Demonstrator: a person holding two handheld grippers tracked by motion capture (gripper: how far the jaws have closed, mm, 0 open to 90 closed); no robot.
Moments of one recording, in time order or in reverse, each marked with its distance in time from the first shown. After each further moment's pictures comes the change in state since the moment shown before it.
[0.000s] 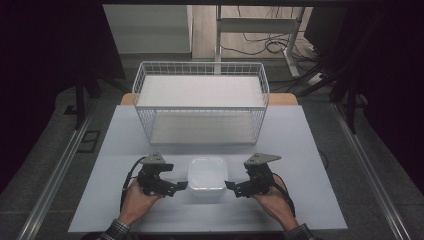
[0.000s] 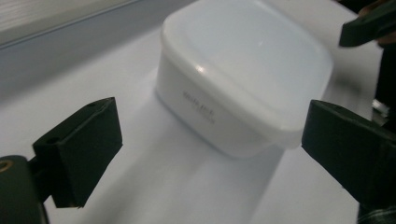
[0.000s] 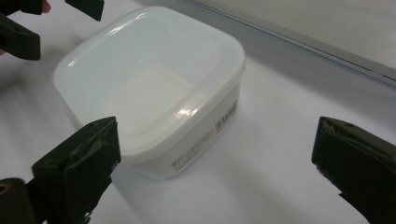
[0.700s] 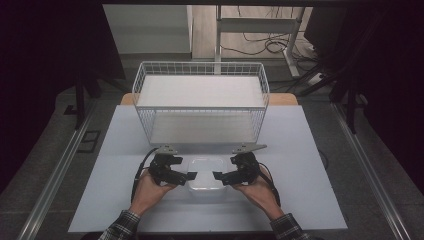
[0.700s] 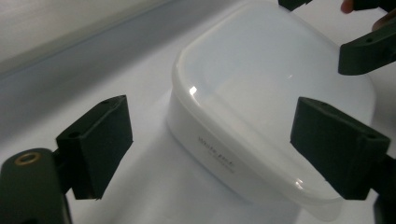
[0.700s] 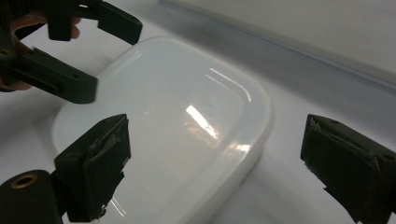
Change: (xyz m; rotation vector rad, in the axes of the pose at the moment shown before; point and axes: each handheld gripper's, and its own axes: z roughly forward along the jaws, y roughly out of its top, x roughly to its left) left arm 0.005 0.023 0.027 0.046 0.045 -0.006; right arm 0.001 0.027 0.034 0.024 0.061 0.071
